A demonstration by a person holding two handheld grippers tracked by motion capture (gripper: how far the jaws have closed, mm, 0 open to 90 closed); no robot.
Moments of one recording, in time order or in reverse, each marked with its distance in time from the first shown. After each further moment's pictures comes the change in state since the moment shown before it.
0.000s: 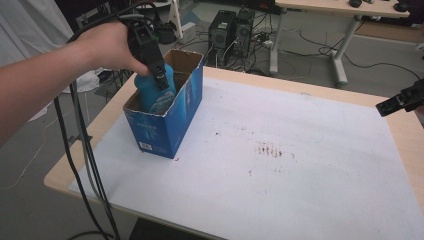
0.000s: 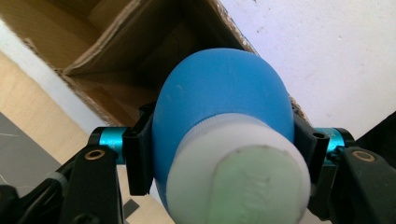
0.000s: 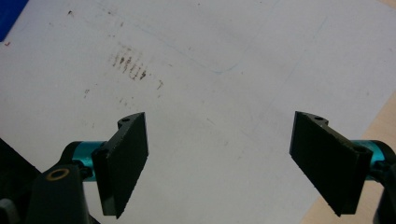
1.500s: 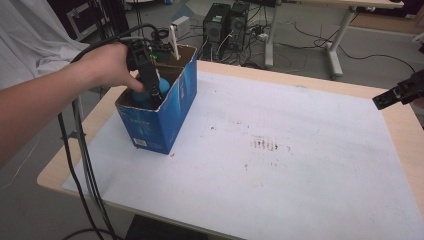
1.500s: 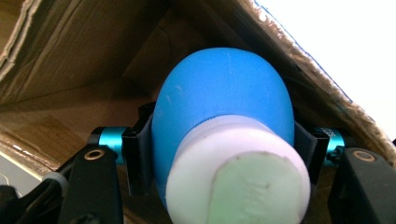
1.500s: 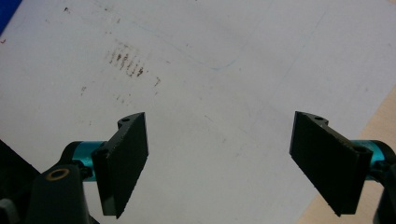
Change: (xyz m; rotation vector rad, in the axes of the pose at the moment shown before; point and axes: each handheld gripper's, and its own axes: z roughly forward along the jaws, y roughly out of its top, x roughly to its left) left arm 0.001 -0.004 0.048 0.037 0.003 0.131; right arm -0.002 -0.004 0.001 0.001 -0.003 0.002
